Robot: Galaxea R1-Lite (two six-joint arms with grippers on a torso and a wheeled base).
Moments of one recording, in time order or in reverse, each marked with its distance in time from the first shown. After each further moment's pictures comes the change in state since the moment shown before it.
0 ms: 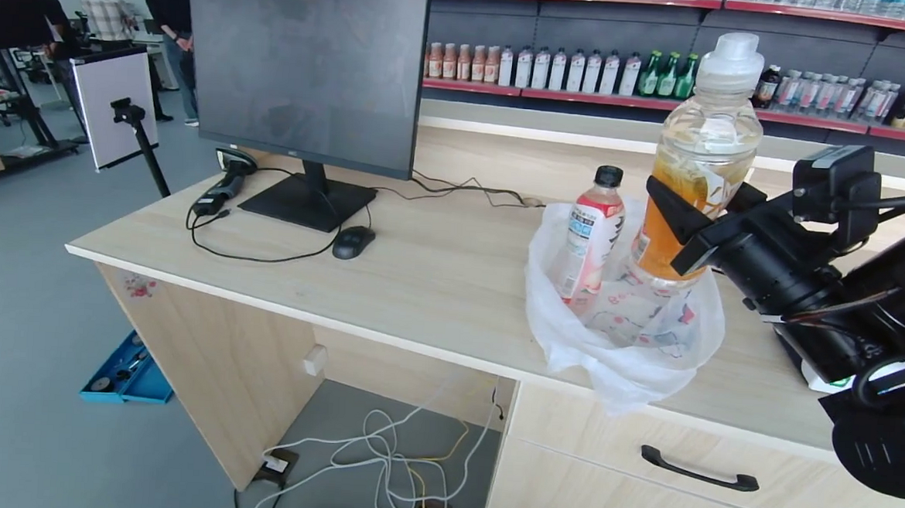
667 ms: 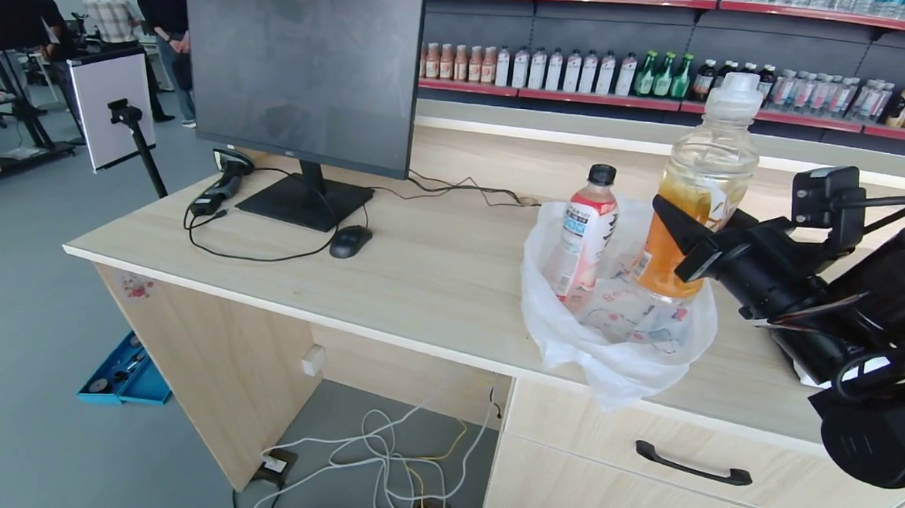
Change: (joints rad) left arm 0.000 0.000 0.000 0.000 0.000 -0.002; right arm -0.070 0.063 -0.002 0.004 0.000 0.212
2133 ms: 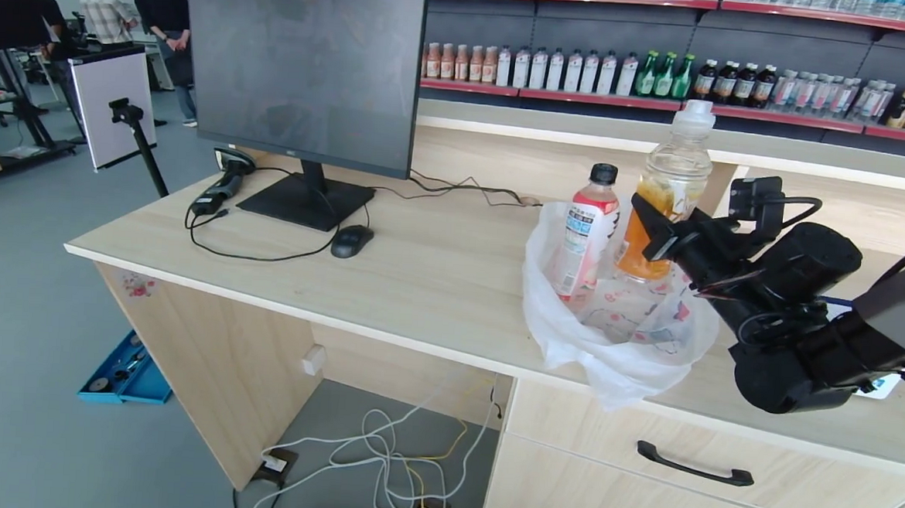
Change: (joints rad) left arm 0.000 0.000 0.000 -0.006 0.000 0.005; right arm -0.100 0.304 -0.331 0.000 0.004 0.087
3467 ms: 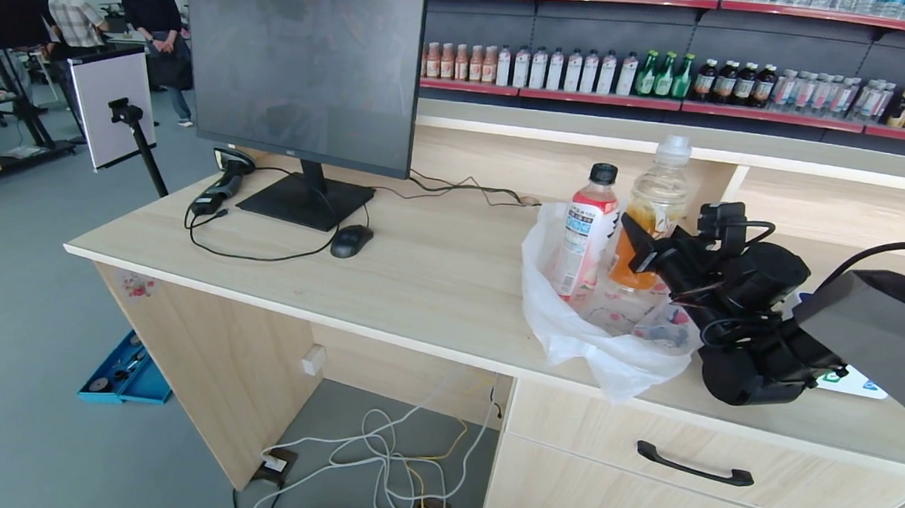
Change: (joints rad) left arm 0.000 0.000 0.000 0.000 0.000 0.001; right arm -0.030 0.192 -0.167 -0.003 -0.003 -0.009
